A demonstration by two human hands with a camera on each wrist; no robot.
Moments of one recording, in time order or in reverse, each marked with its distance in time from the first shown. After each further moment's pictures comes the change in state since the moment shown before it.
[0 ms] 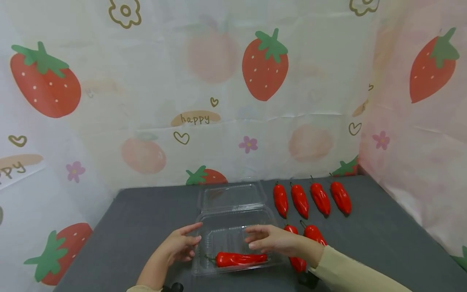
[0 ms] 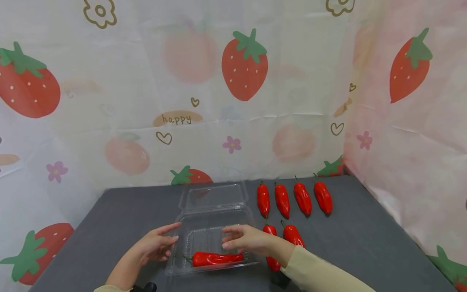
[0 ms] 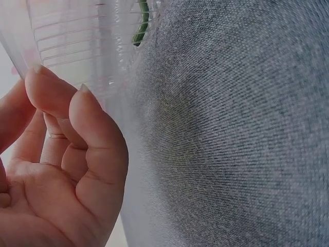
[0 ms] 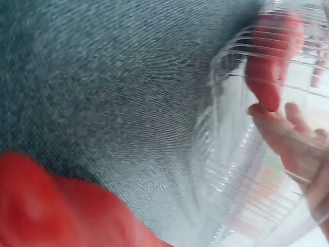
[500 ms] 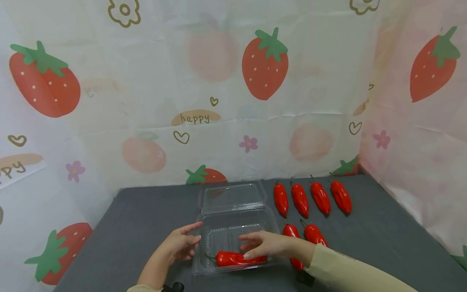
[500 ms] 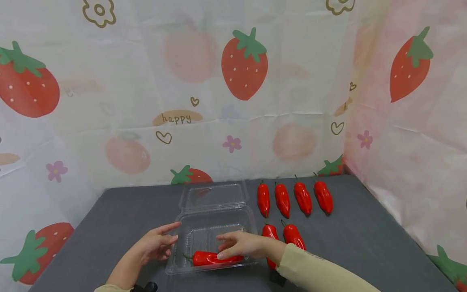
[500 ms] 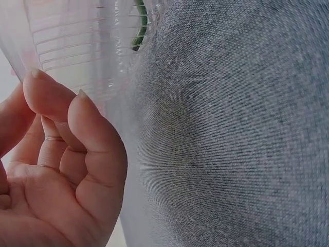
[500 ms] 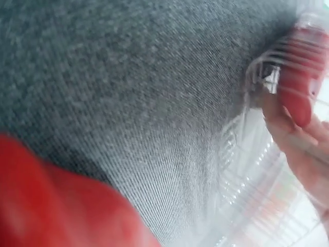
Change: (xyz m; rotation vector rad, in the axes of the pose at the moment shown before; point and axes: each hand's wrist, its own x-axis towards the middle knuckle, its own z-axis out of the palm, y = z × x) left_hand 0.000 0.000 0.001 -0.007 0.011 0.025; right_hand 0.013 0.004 0.010 -0.188 -0.084 0.027
